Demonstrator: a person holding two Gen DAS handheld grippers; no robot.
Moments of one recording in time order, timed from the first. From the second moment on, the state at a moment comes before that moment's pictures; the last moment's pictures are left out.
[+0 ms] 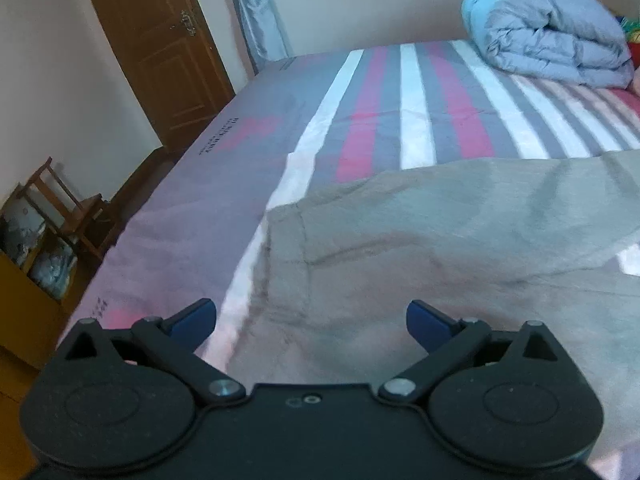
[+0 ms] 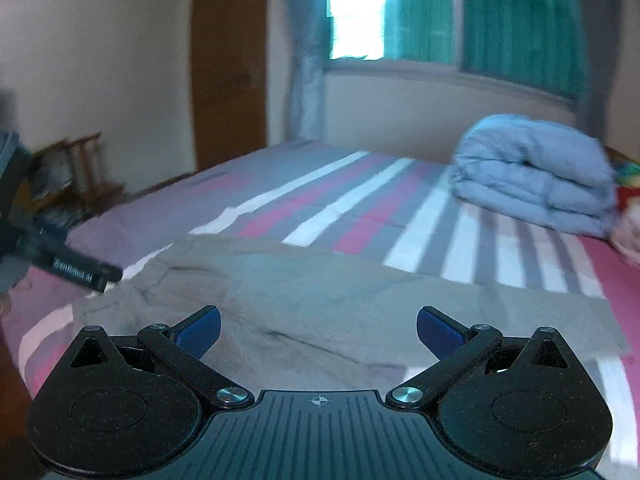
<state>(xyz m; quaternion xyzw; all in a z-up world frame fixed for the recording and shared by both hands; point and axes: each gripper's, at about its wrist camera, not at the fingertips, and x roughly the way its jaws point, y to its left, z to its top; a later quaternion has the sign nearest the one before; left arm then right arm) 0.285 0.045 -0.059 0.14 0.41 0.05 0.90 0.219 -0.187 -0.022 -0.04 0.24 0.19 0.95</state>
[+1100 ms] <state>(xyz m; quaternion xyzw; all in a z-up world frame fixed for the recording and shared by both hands) 0.480 0.137 -0.162 0.01 0.49 0.09 0.87 0.575 -0.106 -0.156 -0.14 0.42 0.32 0.84</state>
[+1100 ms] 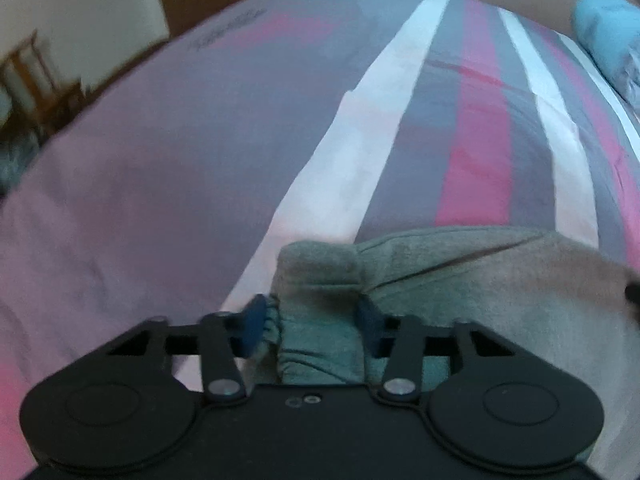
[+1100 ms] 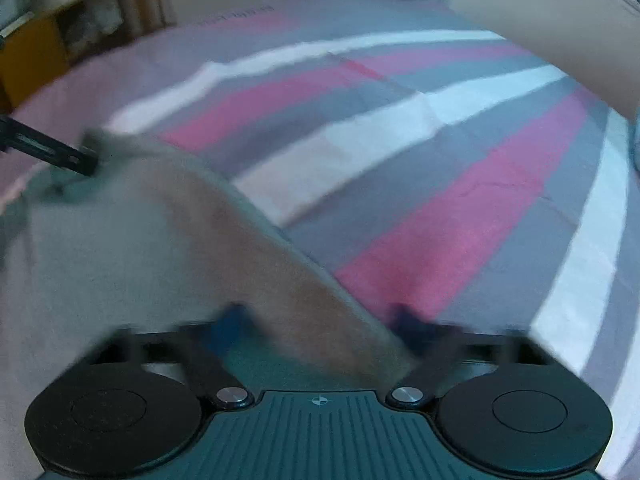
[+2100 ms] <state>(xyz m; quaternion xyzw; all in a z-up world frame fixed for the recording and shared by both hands) 0.264 0.195 -0.122 -0.22 0.55 0.04 0.81 0.240 -0.087 -0.165 -0.11 0.36 0.31 0.87</state>
